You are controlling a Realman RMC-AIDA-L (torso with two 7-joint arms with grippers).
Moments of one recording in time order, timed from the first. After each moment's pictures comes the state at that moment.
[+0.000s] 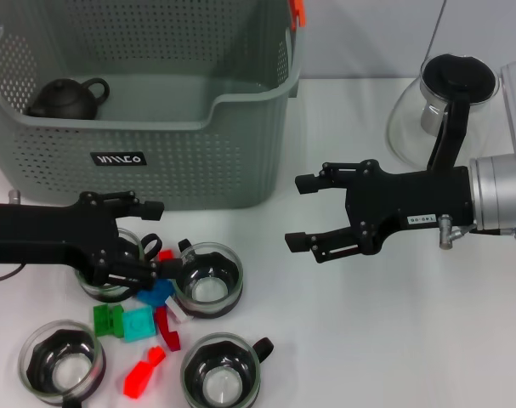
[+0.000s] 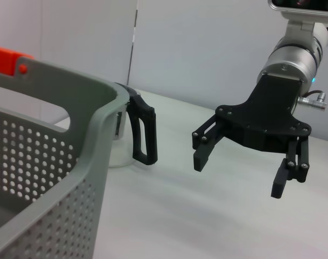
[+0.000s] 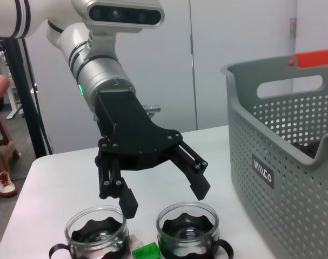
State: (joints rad) left arm -0.50 -2.08 0.56 0.89 2.22 1.80 -1.40; right arm 0.70 2.09 -0.90 -0.63 -1.97 -1.52 1.32
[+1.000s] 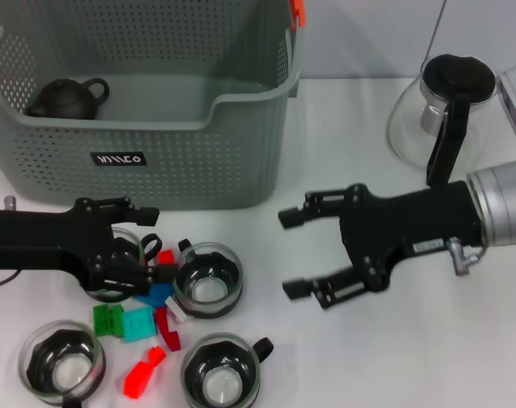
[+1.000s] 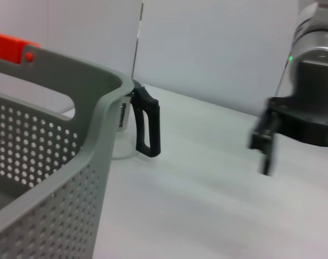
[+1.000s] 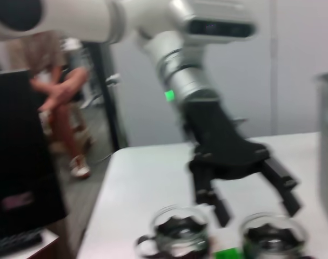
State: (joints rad) left arm -0.48 -2.08 0.56 0.90 2.23 1.80 -1.41; right arm 0.71 2.09 -0.94 -0.70 -2.00 -1.70 1.32
